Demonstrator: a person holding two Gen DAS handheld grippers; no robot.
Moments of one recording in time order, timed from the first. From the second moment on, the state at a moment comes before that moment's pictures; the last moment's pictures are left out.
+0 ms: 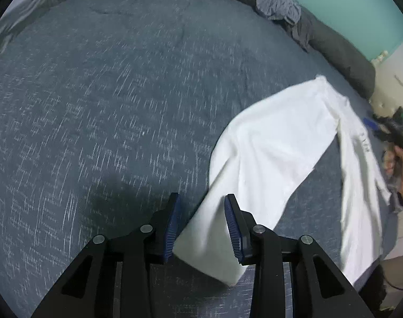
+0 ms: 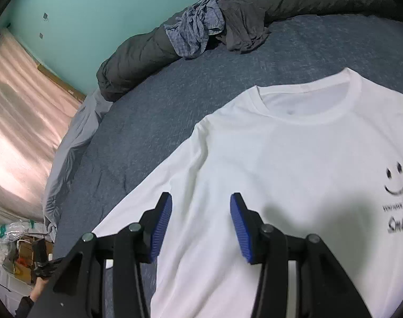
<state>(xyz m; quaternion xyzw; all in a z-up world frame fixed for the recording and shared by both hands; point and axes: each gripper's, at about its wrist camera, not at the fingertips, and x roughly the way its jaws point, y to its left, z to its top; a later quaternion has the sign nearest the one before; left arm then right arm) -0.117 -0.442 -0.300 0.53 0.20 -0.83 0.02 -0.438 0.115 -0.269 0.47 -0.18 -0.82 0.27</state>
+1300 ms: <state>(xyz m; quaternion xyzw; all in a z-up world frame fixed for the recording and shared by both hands) -0.115 -0.411 -0.301 0.52 0.17 -0.84 0.06 -0.392 0.130 -0.253 0.47 -0.18 -0.82 0.26</state>
